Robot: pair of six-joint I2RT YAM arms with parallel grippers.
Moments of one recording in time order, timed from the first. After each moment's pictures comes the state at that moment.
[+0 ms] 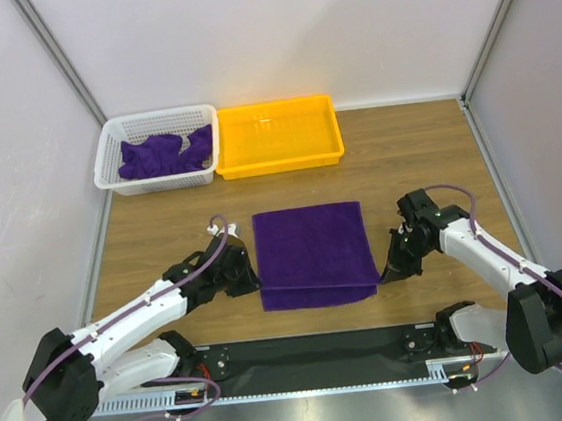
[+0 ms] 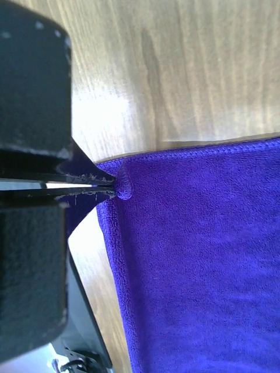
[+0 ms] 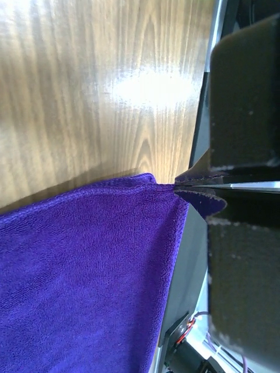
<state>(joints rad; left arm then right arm) -0.74 1.03 0.55 -0.46 -0.02 -0.84 0.28 1.17 0.69 -0.86 -0.33 0.62</state>
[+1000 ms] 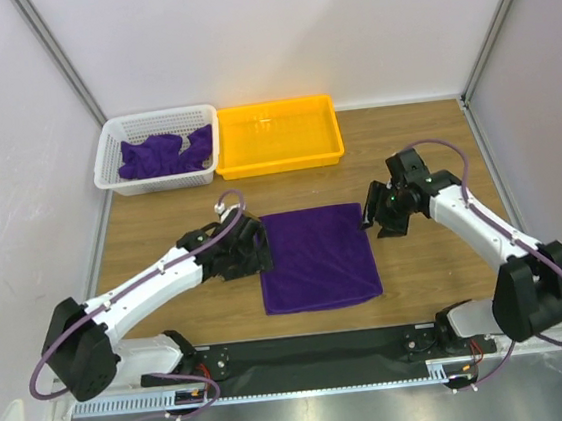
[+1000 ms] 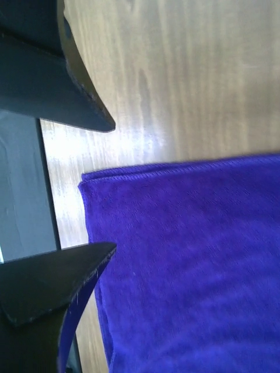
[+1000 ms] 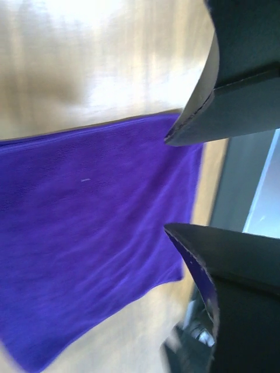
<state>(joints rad) -0.77 1.24 0.88 -0.73 -0.15 -0.80 0.31 1.31 1.00 -0.80 -0.25 0.62</state>
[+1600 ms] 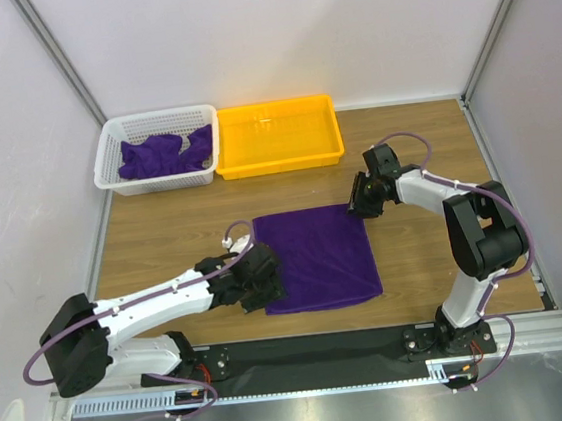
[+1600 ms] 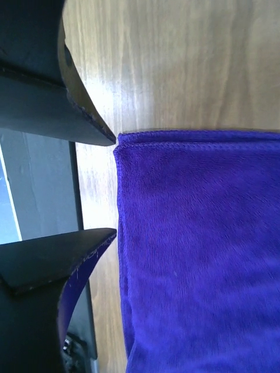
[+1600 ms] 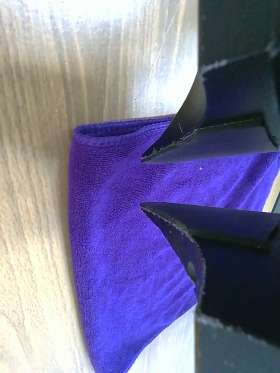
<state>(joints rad) -1.00 1.20 0.70 -0.64 -0.16 -1.24 0.31 1.74 1.07 -0.36 -0.18 0.64</state>
